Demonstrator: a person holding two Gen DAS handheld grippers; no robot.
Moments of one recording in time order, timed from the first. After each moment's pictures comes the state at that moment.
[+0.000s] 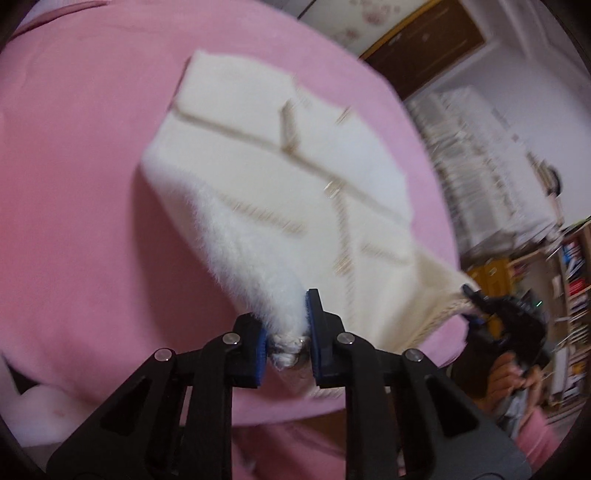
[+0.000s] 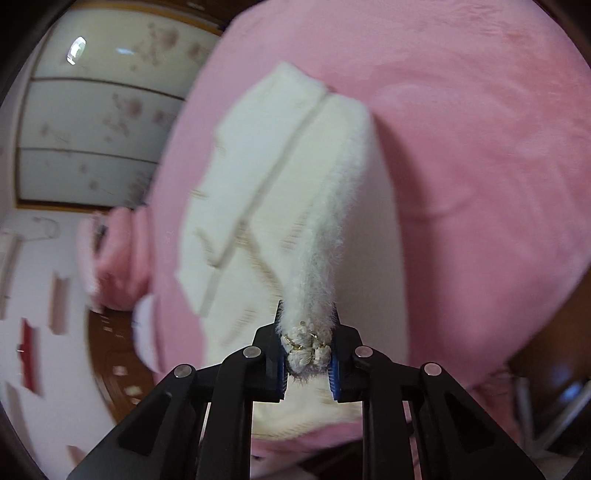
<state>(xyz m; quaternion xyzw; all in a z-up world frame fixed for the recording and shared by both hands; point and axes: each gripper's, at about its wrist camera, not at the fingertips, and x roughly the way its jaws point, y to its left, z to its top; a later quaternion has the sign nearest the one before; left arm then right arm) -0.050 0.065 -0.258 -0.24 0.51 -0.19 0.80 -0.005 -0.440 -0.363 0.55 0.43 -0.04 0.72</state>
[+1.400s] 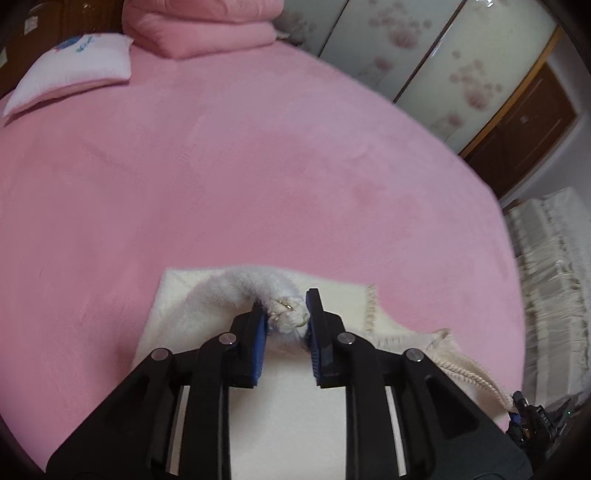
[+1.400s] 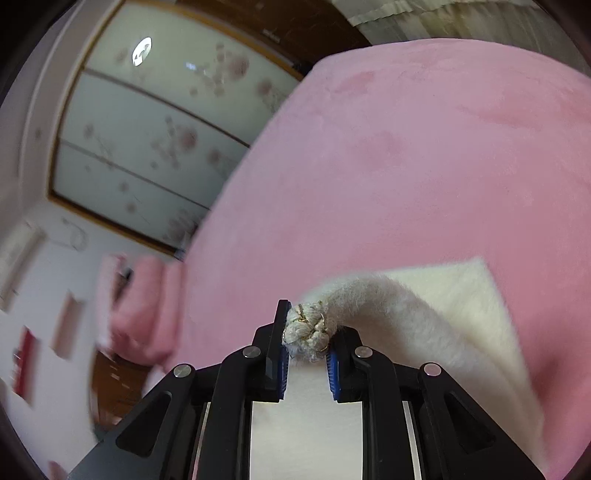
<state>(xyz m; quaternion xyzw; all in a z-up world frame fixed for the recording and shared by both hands) 0.447 0.026 -0.274 -0.23 0.47 0.07 0.85 0.419 -0.574 -0.319 0.42 0.39 -0.04 0.82</state>
